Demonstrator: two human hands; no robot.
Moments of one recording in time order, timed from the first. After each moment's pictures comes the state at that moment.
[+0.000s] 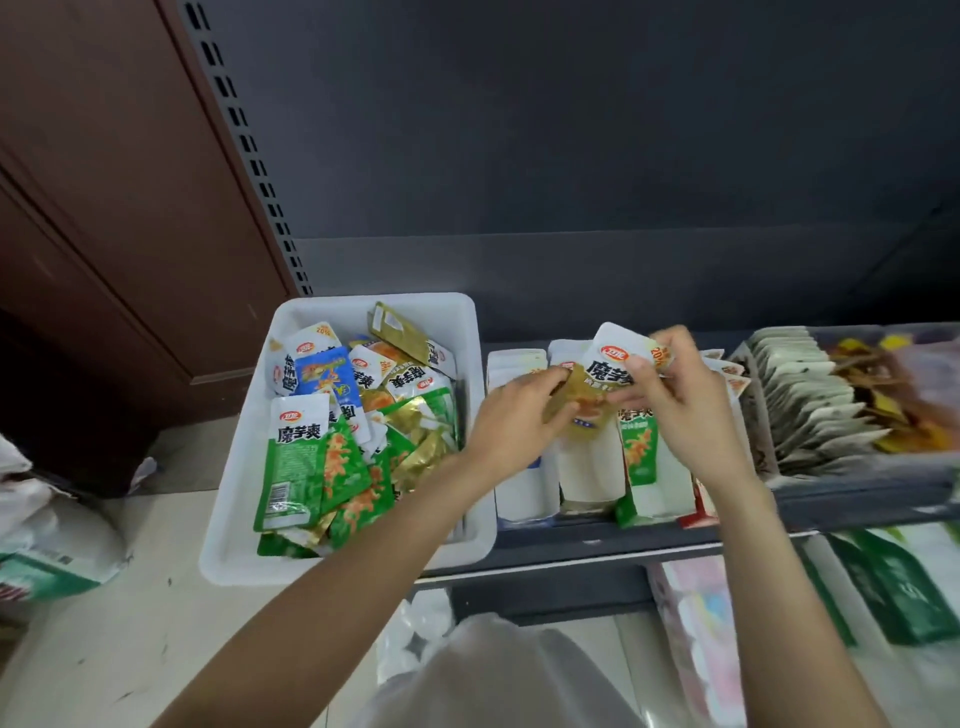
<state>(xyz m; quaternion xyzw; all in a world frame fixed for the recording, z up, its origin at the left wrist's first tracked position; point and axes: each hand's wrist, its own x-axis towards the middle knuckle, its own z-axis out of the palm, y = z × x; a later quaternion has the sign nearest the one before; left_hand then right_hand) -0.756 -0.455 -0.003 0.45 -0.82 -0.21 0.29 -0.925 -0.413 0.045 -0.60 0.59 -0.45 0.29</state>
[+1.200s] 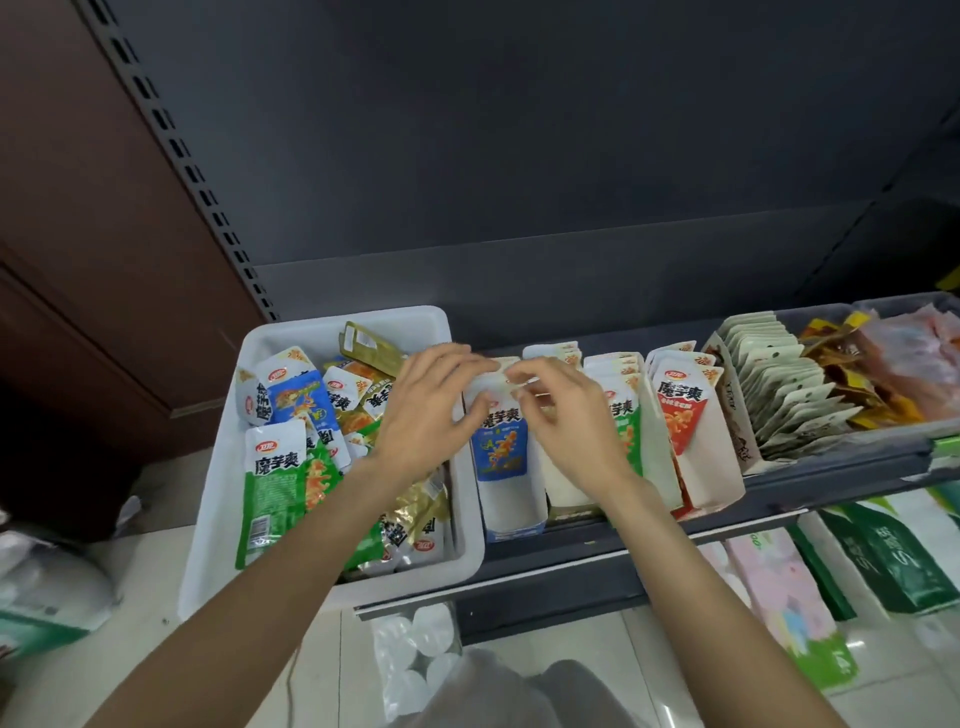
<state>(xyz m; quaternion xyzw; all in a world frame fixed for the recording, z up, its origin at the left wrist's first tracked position) -0.692 -0.480 -0.004 0.41 -0.85 -0.01 0.33 -0.864 -0.431 0.016 -0.71 0.56 -0.40 0.14</state>
